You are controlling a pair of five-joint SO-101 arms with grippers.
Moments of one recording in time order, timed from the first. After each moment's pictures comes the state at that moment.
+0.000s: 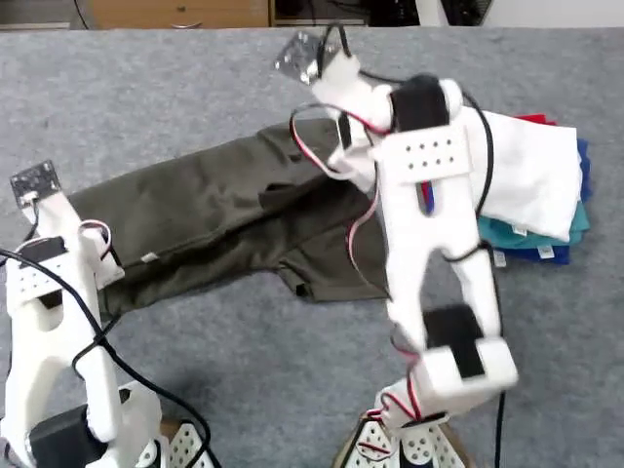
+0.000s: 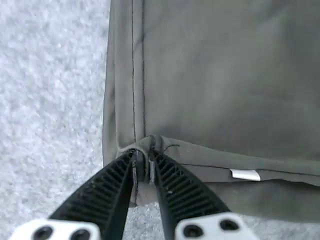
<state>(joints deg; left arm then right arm) -26.5 -26.2 51.3 51.4 -3.2 -15.0 2.9 -18.2 92.2 32.8</state>
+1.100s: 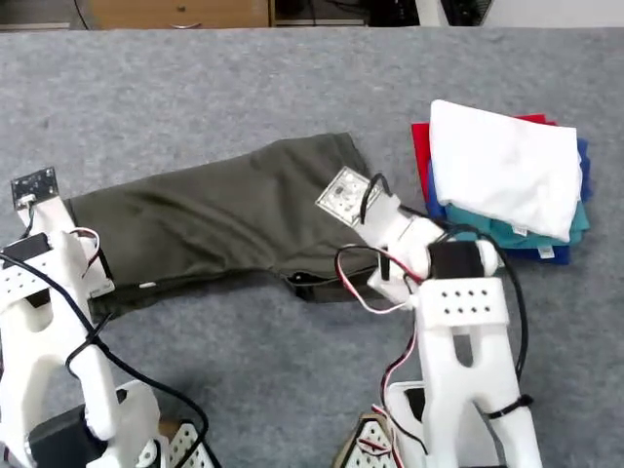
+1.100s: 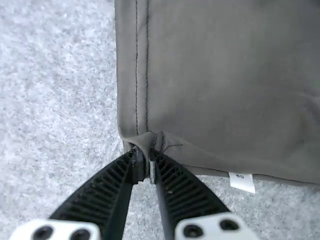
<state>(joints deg) -29.7 -26.3 47.1 62.4 -11.3 -6.7 -41.4 48.7 72.3 40.0</state>
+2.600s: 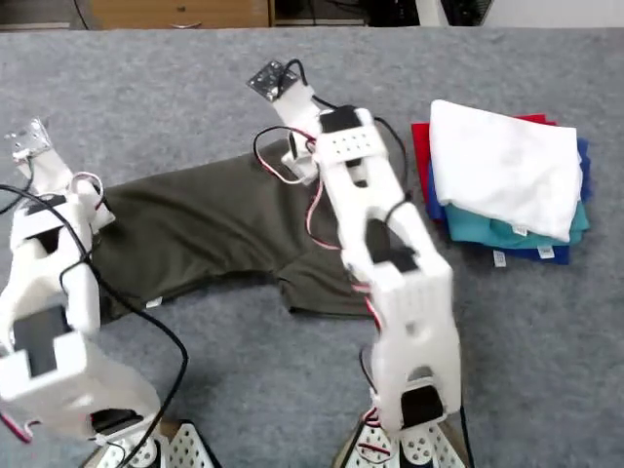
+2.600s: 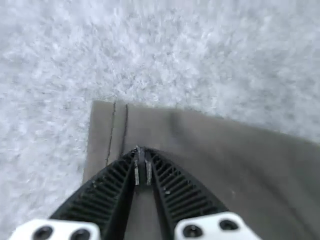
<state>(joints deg) -26.0 8.4 30.4 26.7 0.0 -19.3 47.6 -32.4 59.1 20.4</state>
